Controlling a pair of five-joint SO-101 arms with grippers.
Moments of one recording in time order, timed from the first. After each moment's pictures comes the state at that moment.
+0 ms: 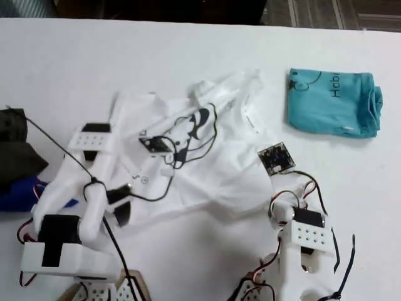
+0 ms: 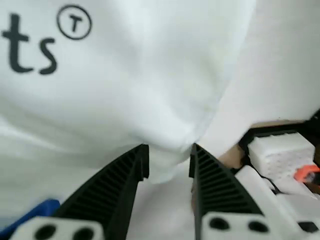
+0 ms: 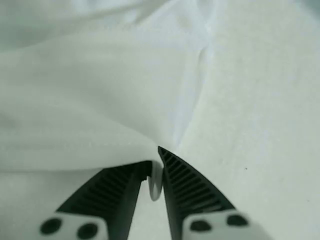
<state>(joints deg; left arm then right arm) -6.4 -1.6 37.0 83.9 -50.2 9.0 -51.8 82.4 41.6 36.6</state>
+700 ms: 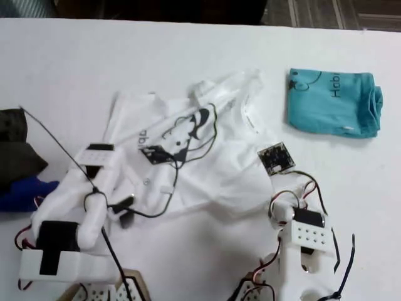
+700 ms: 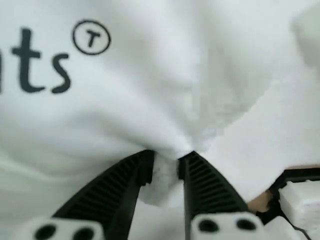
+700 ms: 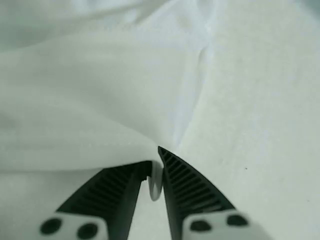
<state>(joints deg) -5.4 -1.8 47.0 67.3 -49.2 9.0 -51.8 82.4 41.6 36.6</state>
